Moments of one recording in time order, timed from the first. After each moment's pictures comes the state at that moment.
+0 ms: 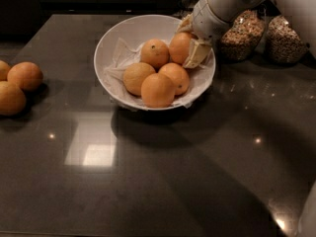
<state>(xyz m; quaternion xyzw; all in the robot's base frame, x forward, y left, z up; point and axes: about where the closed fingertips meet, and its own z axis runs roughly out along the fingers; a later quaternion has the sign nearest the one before) 0.665 -0.092 0.916 -0.76 0.58 0.00 0.29</state>
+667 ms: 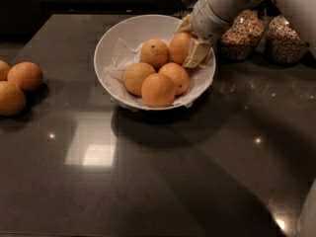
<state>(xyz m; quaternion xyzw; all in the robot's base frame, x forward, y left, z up) 0.665 -0.092 0.918 -0.76 0.58 0.00 0.29</state>
